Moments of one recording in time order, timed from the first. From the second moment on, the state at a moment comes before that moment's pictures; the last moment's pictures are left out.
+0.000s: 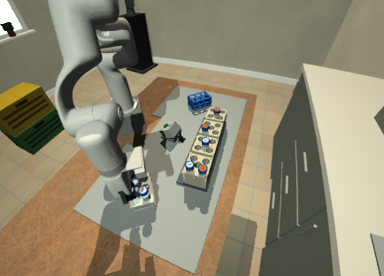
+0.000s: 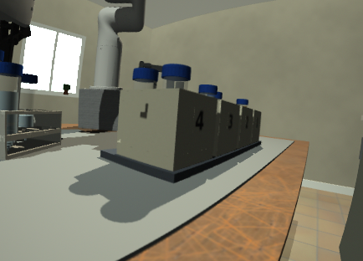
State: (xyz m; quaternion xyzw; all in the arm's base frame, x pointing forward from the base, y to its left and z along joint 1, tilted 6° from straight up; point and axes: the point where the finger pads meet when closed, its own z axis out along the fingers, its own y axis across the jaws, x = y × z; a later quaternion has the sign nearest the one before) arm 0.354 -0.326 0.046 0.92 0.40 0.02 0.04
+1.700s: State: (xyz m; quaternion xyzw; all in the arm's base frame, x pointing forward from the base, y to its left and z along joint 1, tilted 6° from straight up) arm 0.347 -0.321 0.134 0.92 0.40 0.02 0.04
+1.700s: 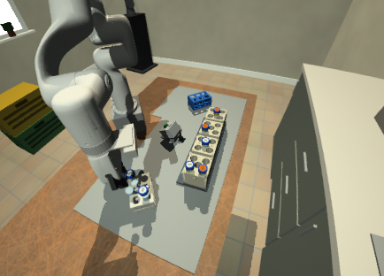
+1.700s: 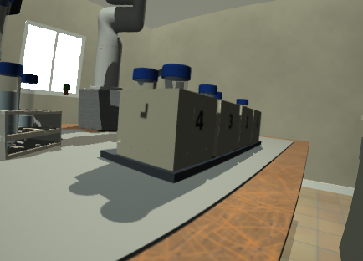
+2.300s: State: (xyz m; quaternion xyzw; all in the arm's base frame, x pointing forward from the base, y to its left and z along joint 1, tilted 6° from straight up) arm 0.345 -0.319 0.157 0.92 0.40 0.02 0.04
